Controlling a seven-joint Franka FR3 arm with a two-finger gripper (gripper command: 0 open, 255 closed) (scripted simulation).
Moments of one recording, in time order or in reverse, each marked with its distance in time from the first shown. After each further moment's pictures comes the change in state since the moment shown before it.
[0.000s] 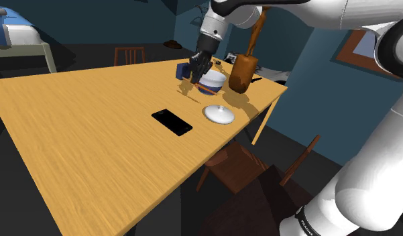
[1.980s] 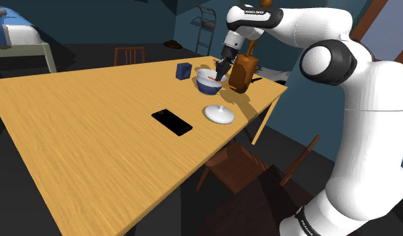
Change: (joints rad) arm -0.248 0.421 -0.138 0.496 0.007 -0.158 -0.358
